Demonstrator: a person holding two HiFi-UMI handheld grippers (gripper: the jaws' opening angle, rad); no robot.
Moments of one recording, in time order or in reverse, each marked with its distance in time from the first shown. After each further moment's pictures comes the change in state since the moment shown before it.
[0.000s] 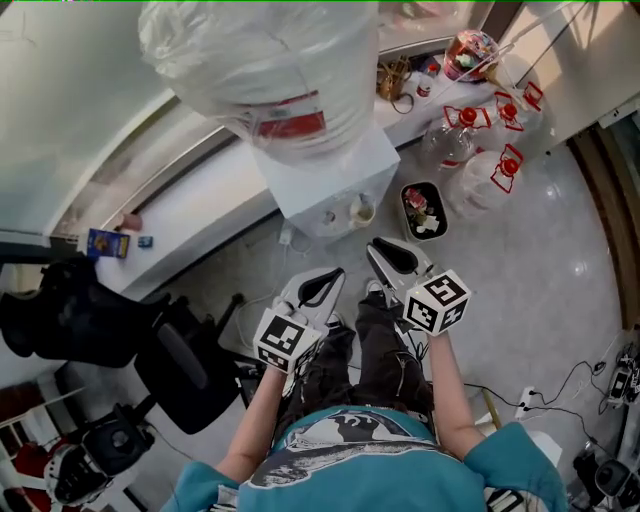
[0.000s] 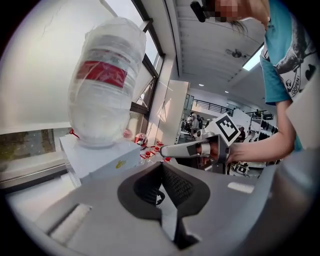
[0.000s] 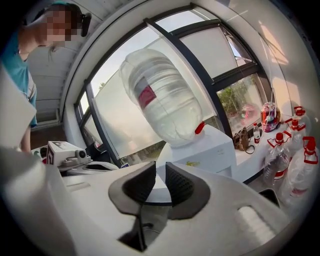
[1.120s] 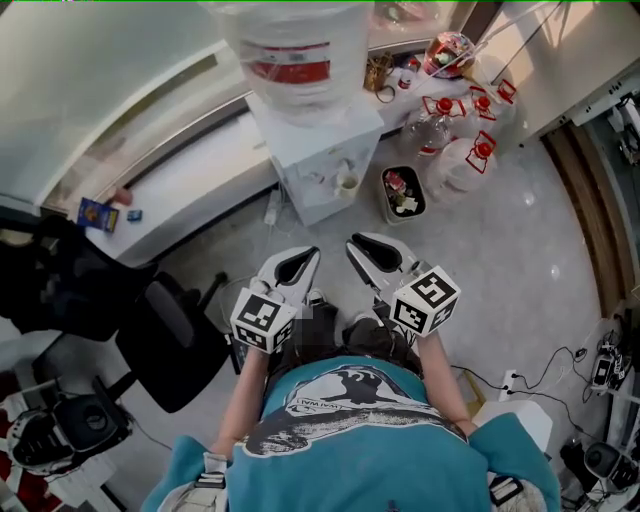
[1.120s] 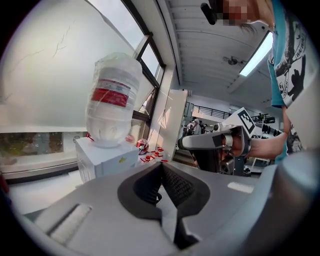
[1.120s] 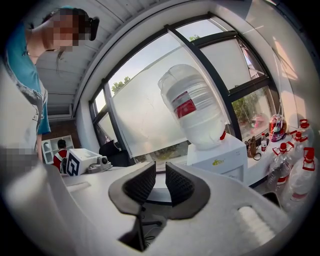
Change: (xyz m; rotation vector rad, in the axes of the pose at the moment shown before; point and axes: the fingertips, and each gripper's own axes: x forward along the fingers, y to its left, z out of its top) left arm -0.096 -0.051 -0.012 -0.016 -0.078 0.037; right arm -0.074 0.138 -0.013 -0.098 -0.038 0.070
